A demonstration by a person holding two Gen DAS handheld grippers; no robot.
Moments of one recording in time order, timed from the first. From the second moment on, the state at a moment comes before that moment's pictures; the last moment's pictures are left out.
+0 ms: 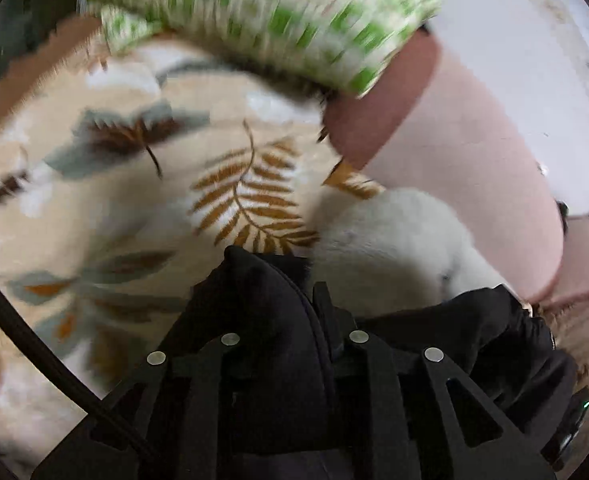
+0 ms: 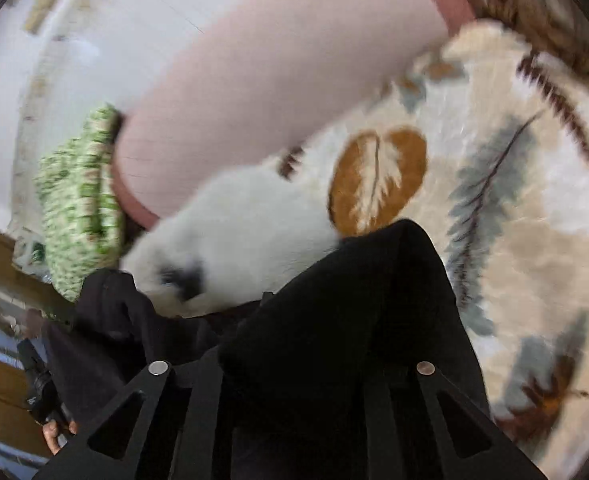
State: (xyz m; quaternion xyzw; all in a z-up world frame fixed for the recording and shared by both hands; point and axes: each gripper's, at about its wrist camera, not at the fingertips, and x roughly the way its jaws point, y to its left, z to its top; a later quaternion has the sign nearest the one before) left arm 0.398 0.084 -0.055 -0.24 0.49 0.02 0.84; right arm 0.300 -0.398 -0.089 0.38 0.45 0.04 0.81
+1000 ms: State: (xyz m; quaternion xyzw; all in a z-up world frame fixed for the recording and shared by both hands) left arm 0.339 -0.018 -0.015 0.01 0.37 -0.02 0.93; right arm 0.254 -0.257 -0.020 0.11 0.37 0.12 0.92
